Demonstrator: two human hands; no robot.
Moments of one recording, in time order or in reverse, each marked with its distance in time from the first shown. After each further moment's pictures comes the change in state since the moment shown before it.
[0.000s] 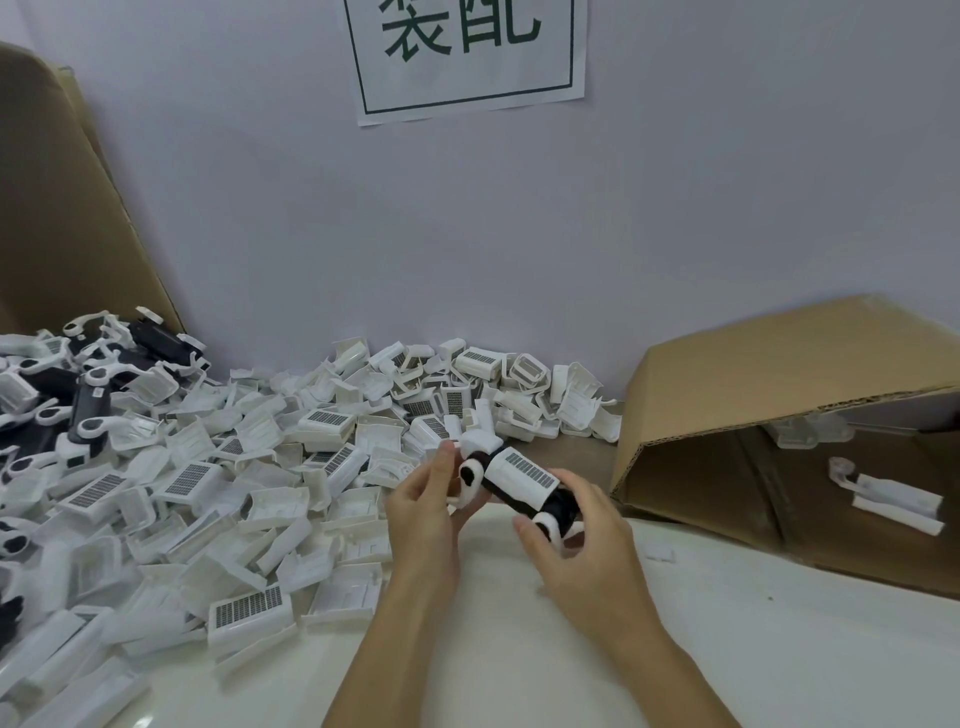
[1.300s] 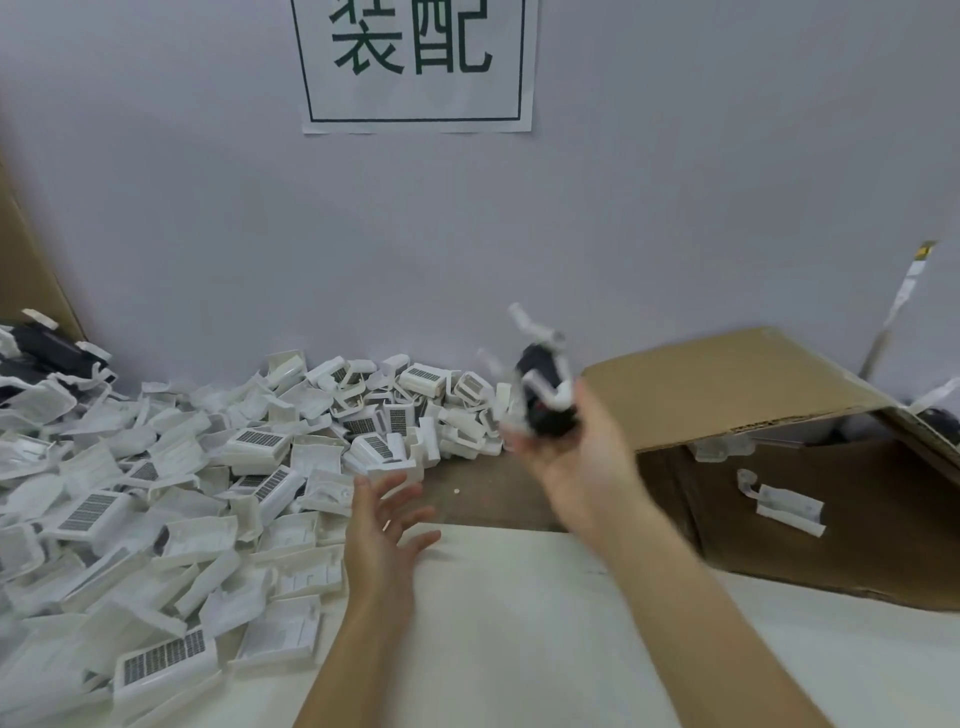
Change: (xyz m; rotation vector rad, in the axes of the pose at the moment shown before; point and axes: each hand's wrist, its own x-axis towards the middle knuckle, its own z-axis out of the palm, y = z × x) left_hand 0.003 -0.008 0.003 -0.068 0.029 -0.156; right_hand 0.077 -0.084 -0.049 1.162 0.100 0.485
